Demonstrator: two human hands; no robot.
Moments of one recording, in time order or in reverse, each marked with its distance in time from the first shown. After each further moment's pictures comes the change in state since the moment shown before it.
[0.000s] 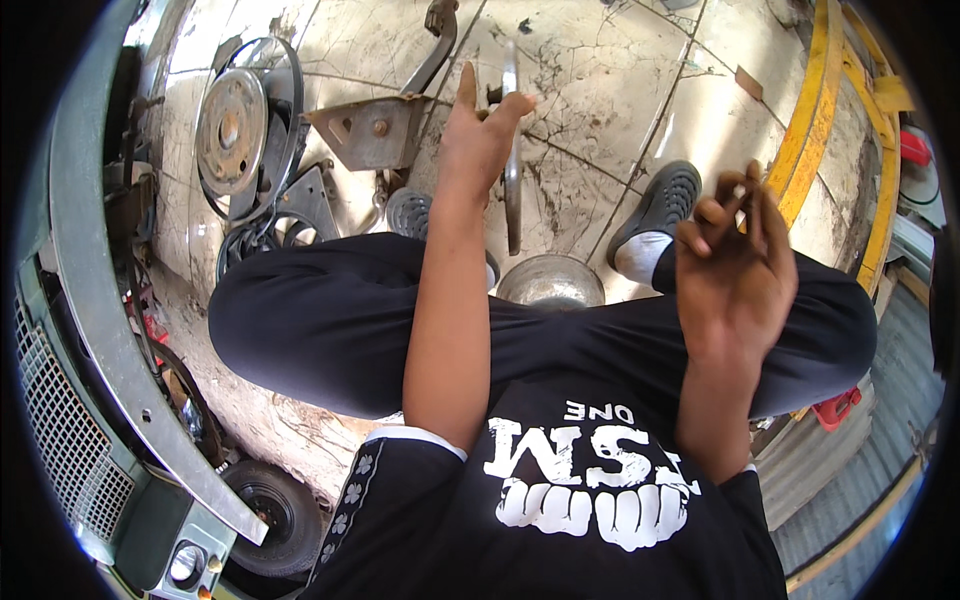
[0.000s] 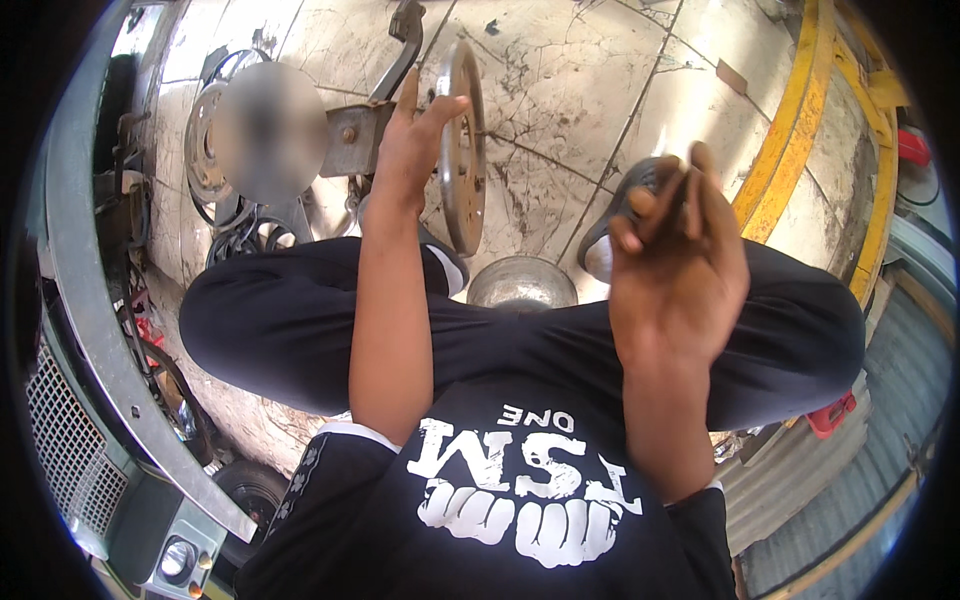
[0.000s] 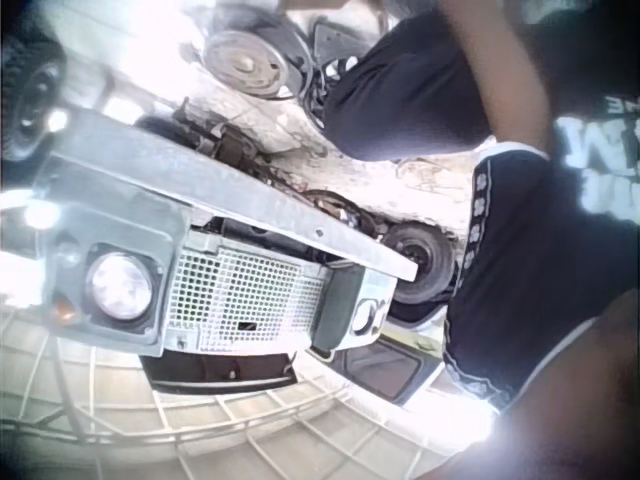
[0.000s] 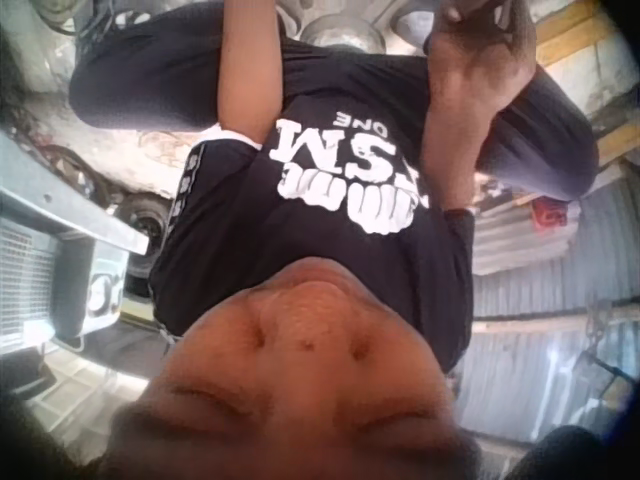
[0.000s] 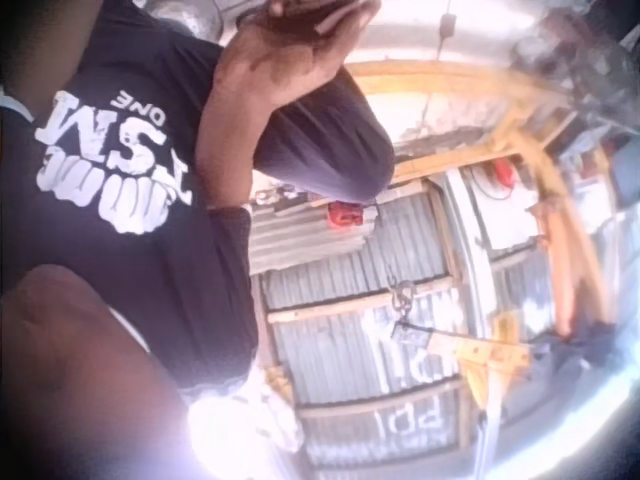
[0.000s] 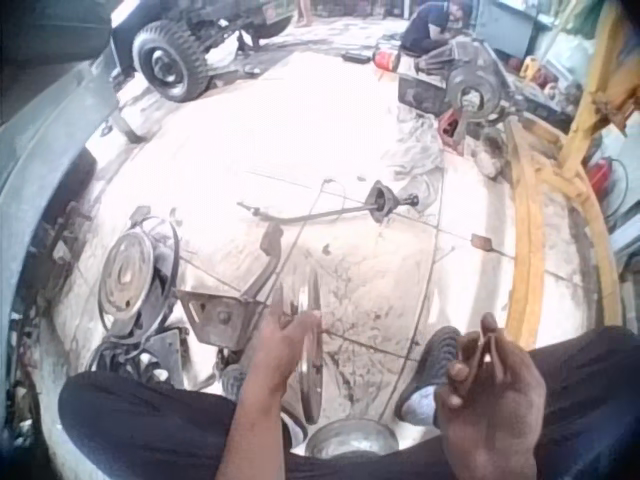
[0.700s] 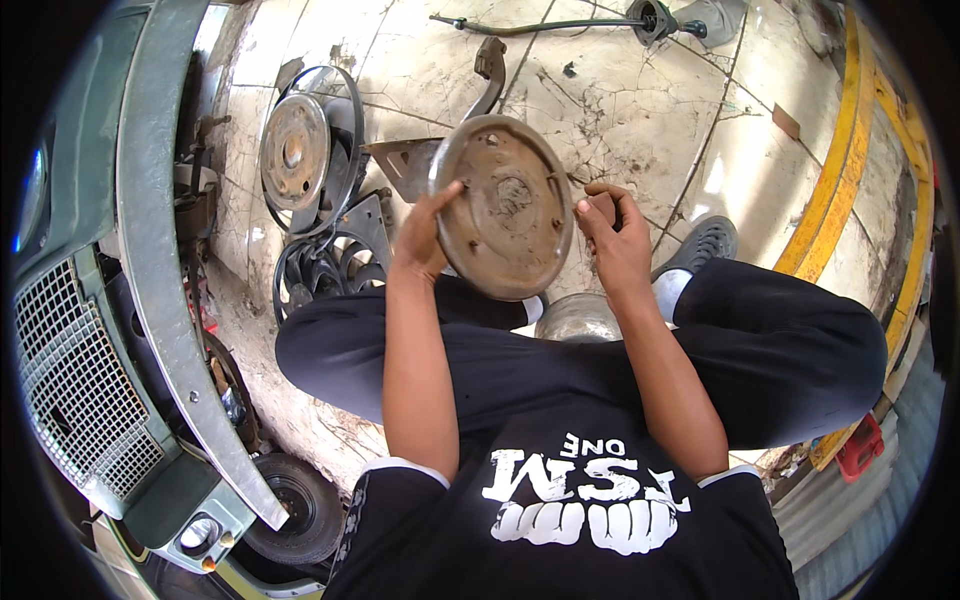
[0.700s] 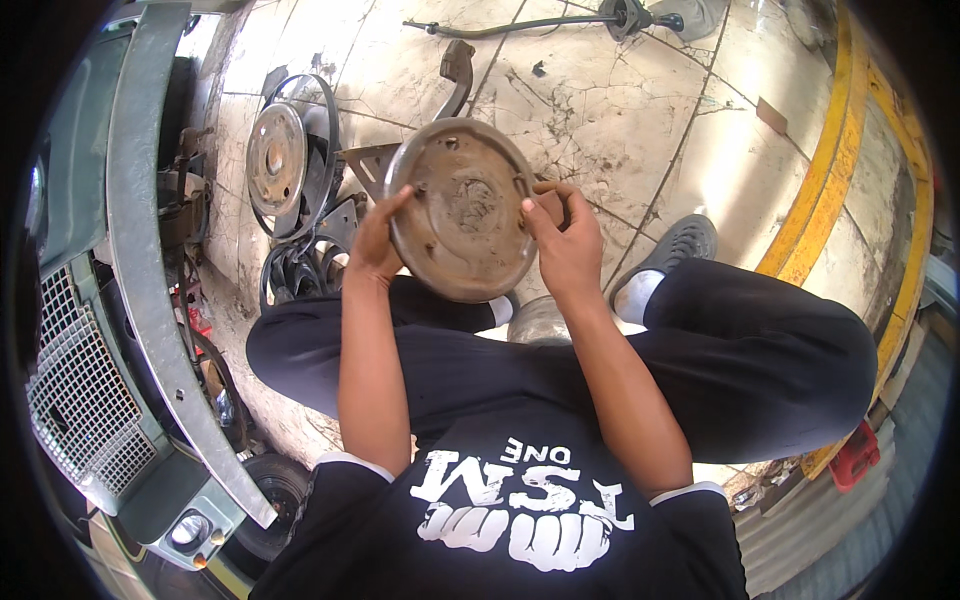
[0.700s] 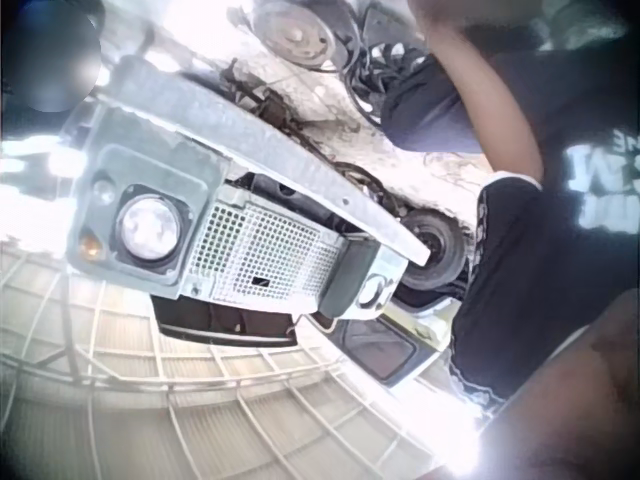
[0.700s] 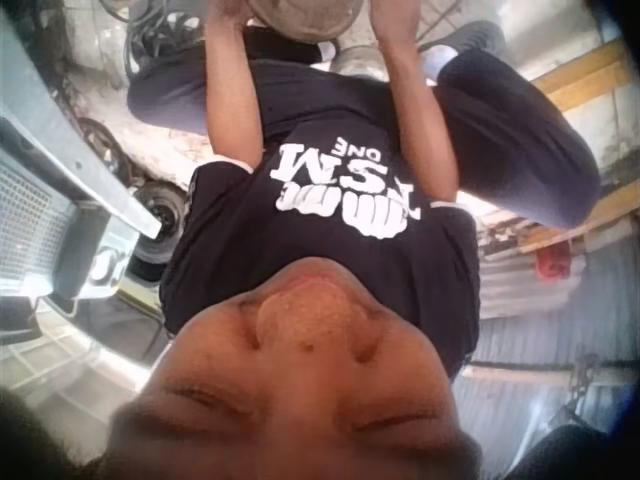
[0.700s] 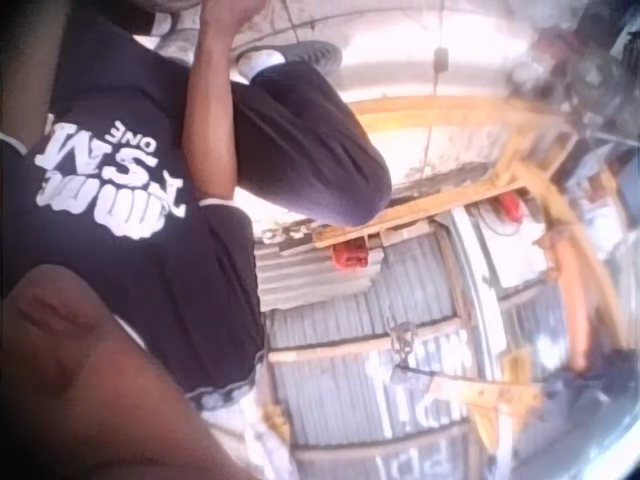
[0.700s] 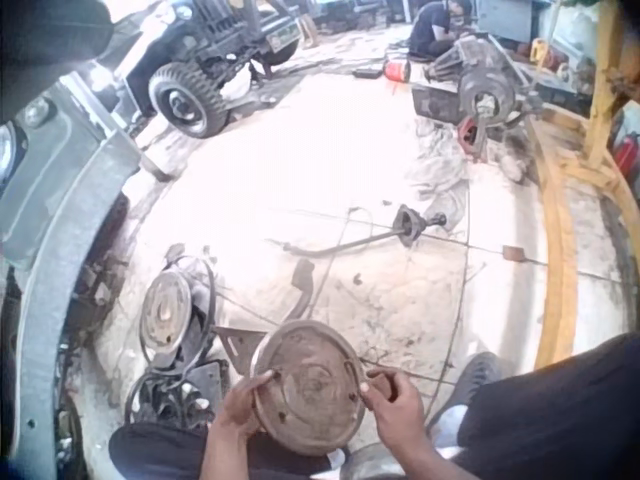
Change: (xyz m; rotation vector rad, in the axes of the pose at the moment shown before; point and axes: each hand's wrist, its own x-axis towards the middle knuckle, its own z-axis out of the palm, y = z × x) left_hand 0.004 -0.068 -0.102 -0.668 -0.153 -0.245; right_hand 0.082 0.131 -0.040 -0.902 -0.147 0.004
